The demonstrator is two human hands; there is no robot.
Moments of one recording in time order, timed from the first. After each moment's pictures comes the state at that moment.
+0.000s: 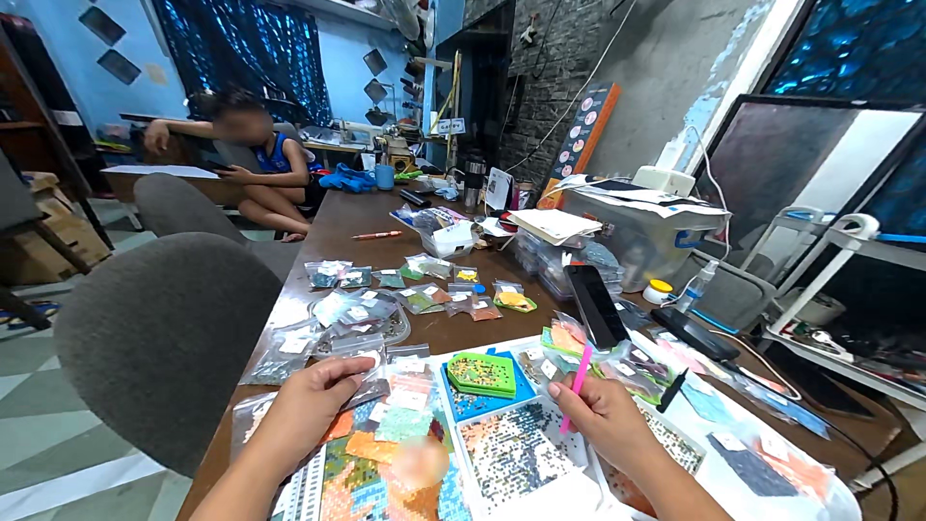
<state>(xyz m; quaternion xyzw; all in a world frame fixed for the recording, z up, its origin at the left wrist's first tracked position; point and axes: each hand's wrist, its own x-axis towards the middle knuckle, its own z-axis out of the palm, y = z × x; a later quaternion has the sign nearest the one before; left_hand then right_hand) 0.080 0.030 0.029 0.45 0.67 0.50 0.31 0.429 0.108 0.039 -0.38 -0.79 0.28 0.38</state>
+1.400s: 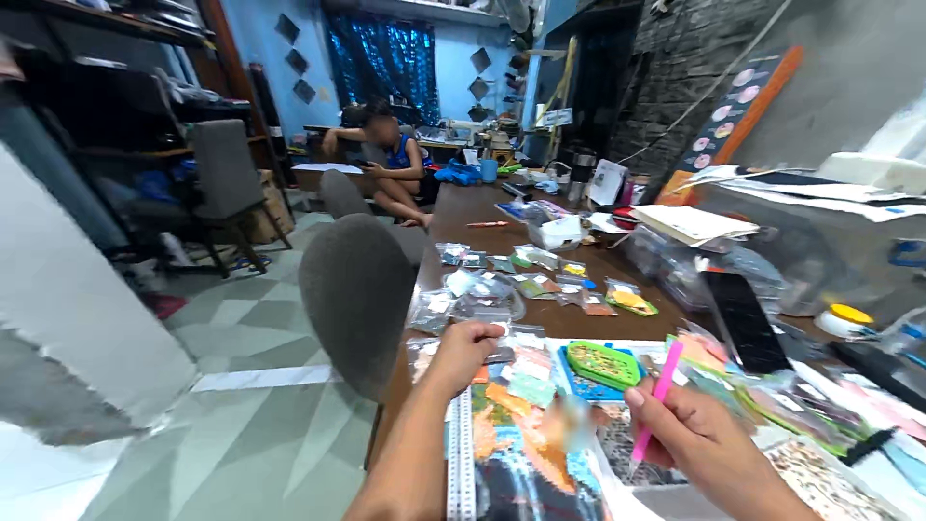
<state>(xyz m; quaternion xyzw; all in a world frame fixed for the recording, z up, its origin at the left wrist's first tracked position) 0.081 0.030 0.036 0.48 0.66 0.47 0.33 0.363 0.063 0.064 -0.27 -0.80 0.40 0.34</state>
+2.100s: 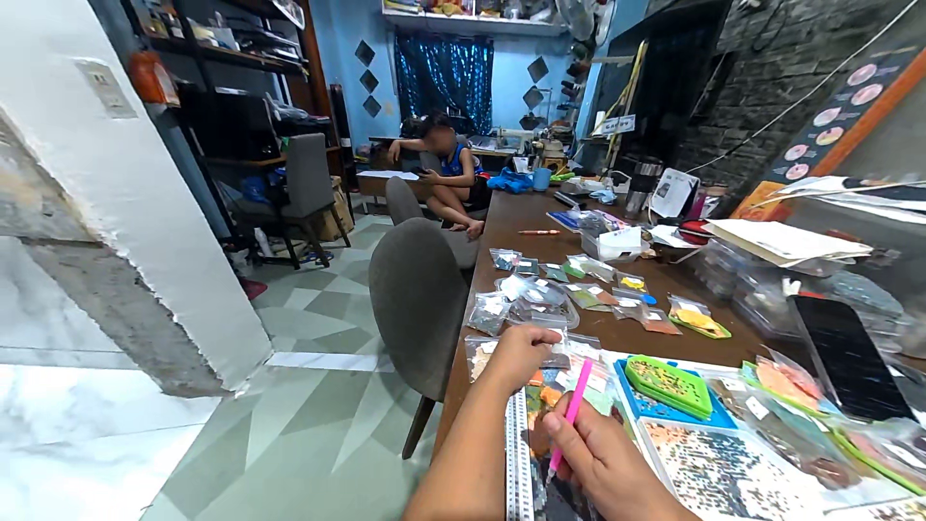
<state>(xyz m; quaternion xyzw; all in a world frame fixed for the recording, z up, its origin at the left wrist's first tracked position) 0.084 0.031 0.038 0.48 0.66 0.46 0.35 0.265 0.016 0.037 -0.20 -0.85 0.42 0.22</state>
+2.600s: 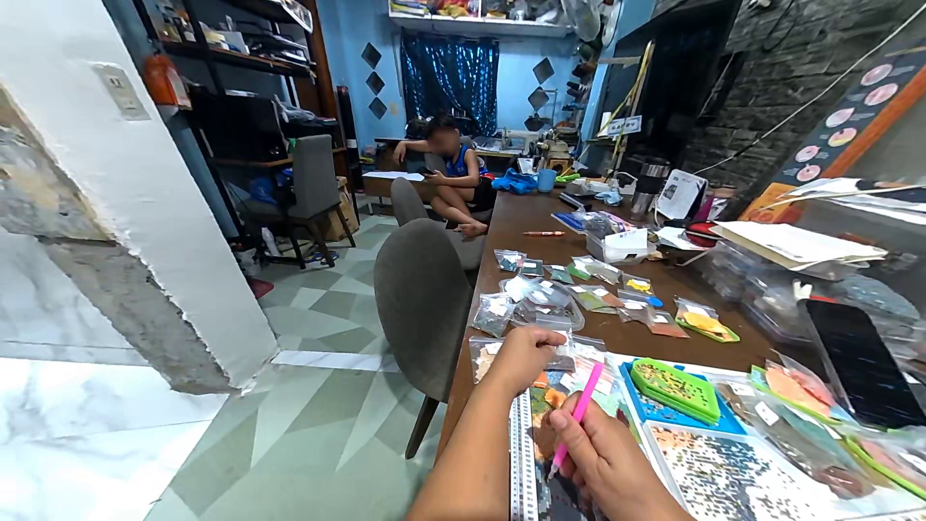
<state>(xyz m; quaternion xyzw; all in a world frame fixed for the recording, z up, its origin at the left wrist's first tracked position) 0.085 0.030 0.039 0.48 0.65 0.47 0.35 0.263 0.014 0.034 -0.22 -0.84 0.42 0.25</state>
